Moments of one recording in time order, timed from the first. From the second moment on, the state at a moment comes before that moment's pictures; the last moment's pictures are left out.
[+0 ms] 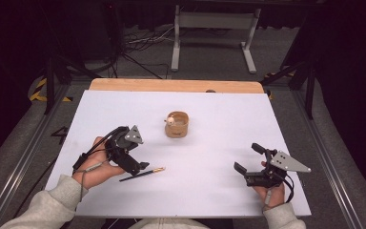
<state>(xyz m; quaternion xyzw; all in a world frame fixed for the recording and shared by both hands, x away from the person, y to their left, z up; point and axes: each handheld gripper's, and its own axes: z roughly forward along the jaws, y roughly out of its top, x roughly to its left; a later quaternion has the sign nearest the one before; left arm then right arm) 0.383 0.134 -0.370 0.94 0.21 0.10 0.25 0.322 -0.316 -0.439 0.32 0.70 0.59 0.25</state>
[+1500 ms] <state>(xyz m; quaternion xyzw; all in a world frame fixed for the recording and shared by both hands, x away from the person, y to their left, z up) 0.392 0.107 -0.401 0.97 0.18 0.04 0.16 0.324 -0.317 -0.441 0.32 0.70 0.59 0.22</state>
